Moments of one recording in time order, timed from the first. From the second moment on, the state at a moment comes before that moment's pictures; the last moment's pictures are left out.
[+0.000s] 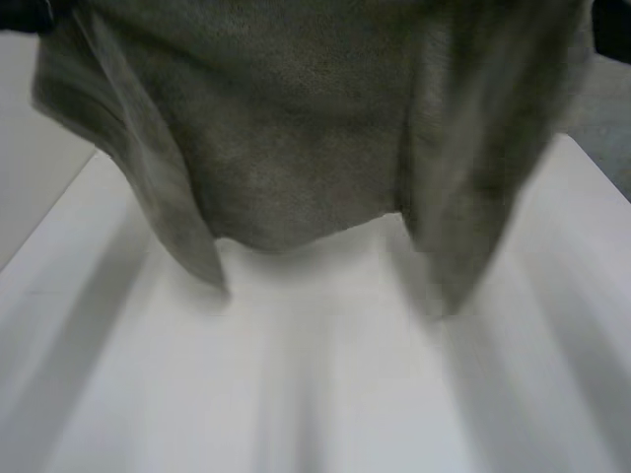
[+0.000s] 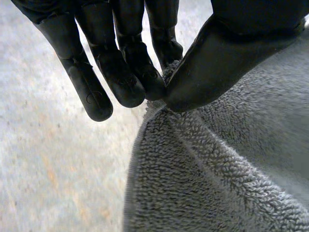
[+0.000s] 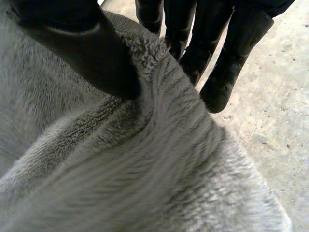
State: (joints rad) left arm 4.64 -1.37 -1.53 3.45 -1.10 3.04; right arm 2.01 -1.27 0.56 0.53 1.42 2.86; left_hand 1.24 1.34 1.34 1.35 1.15; right_hand 1.30 1.29 1.33 1.34 1.15
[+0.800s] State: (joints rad) left arm 4.50 -2.00 -0.78 3.57 -1.36 3.14; right arm 2.04 -0.73 -0.03 0.09 1.49 2.78; left_hand 1.24 1.35 1.34 1.35 1.15; right_hand 1.30 1.32 1.33 1.34 1.15
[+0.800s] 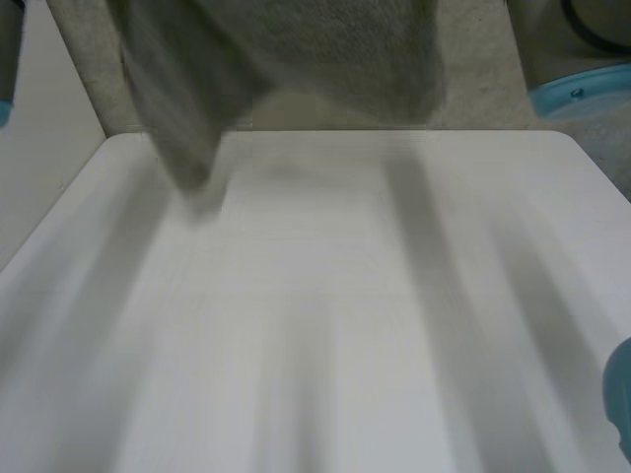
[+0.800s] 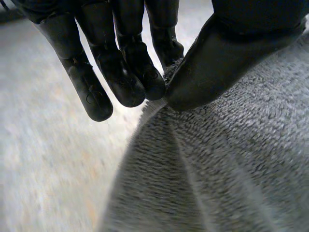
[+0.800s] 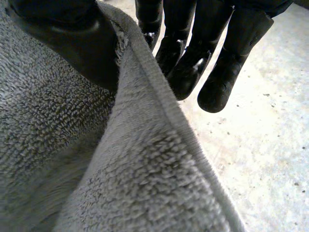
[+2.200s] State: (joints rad) left arm 4.53 -2.16 -1.59 3.71 -1.27 3.47; right arm 1.94 -1.07 1.34 0.19 1.36 2.85; left_hand 1.24 1.32 1.33 1.36 1.10; right_hand 0.72 0.73 0.71 0.71 0.51
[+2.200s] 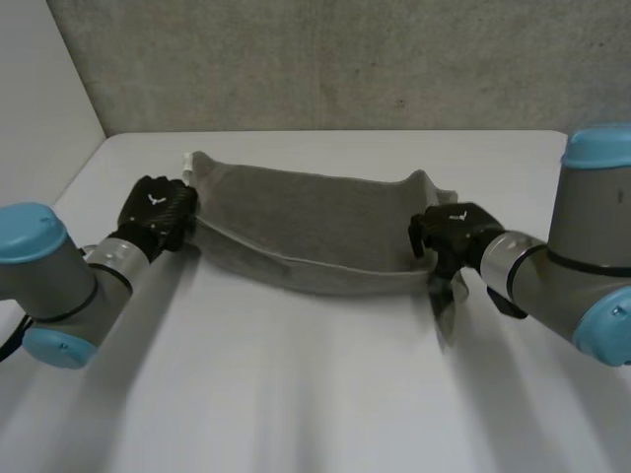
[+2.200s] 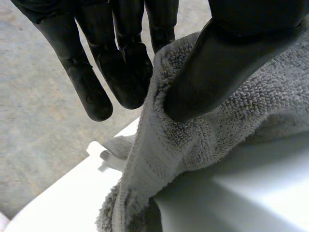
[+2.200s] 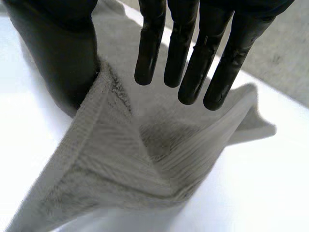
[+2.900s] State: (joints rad) left arm 4.58 -1.96 -1.64 3.68 -1.26 3.44; right arm 1.93 -1.20 1.40 0.17 1.45 2.84; left_hand 1.24 1.32 1.33 1.36 1.10; right_hand 1.31 1.31 1.33 1.34 1.16
